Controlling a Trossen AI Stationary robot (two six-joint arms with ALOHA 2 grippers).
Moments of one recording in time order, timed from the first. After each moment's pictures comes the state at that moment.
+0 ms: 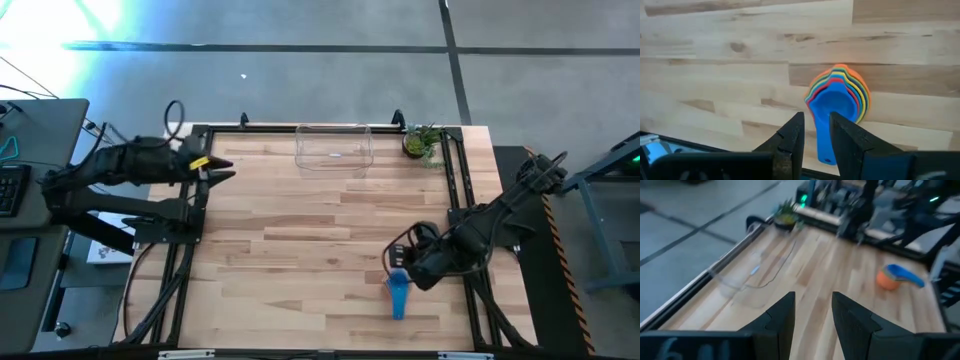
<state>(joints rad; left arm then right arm) 0.06 0.61 1.03 -0.84 -0.22 -0.25 0.65 1.37 1.23 -1.13 0.19 2.22</state>
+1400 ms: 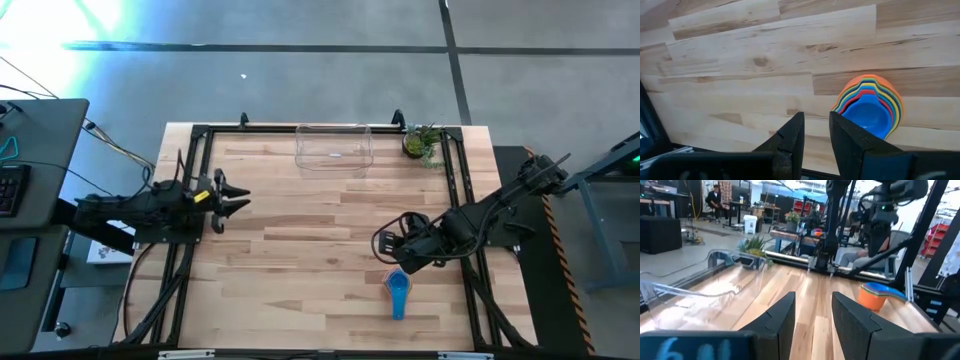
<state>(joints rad) -0.01 0.00 0.07 -0.04 -0.16 -0.15 0.54 1.37 1.23 -1.06 0.18 2.20</state>
